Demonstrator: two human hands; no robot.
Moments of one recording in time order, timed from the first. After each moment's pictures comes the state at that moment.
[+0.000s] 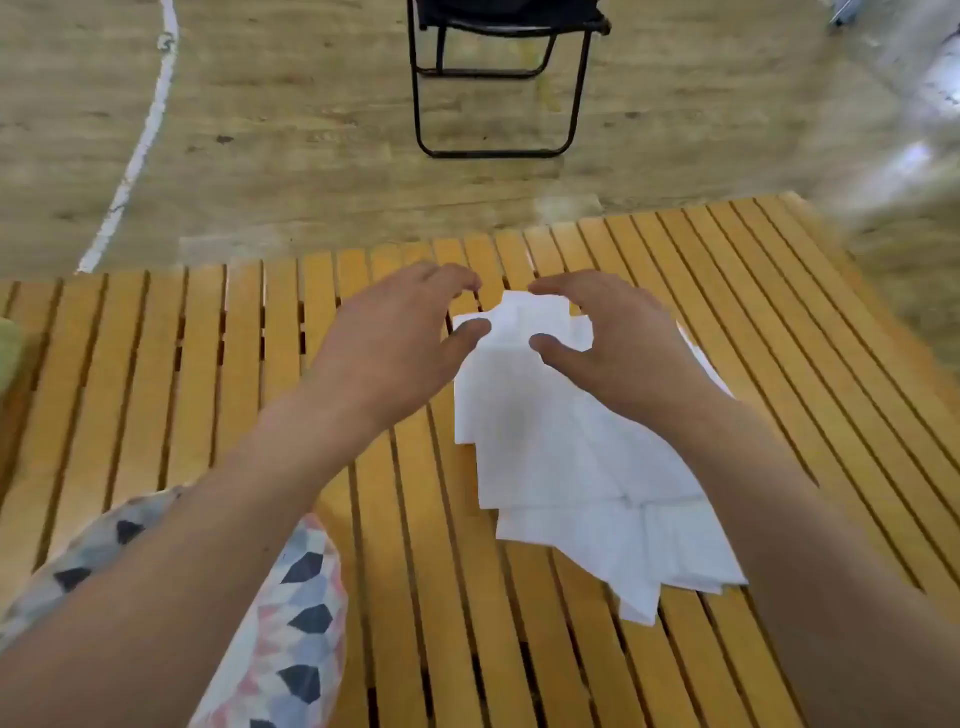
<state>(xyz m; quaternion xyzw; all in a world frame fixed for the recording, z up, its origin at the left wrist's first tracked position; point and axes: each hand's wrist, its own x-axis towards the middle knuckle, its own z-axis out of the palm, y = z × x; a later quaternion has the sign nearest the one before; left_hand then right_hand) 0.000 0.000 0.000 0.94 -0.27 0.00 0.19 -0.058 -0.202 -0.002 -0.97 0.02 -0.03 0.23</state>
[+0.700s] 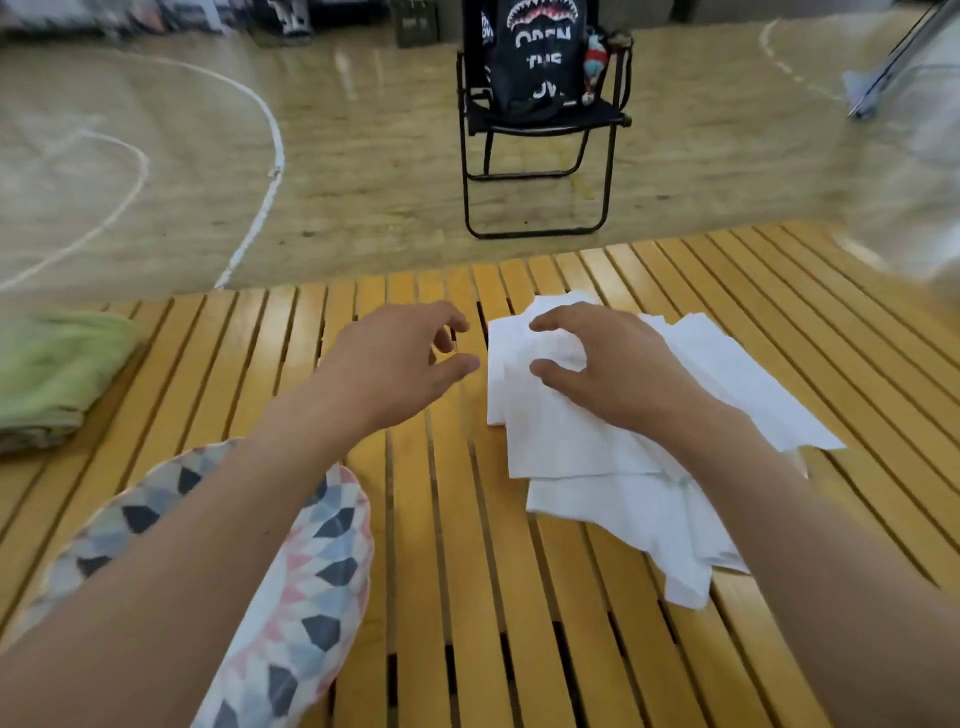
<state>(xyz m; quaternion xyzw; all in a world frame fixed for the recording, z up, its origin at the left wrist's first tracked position) -0.044 0.038 -0.032 0.96 -0.24 0.00 0.15 -0.096 -0.181 -0.049 -0.97 -0.03 -0.06 0.21</state>
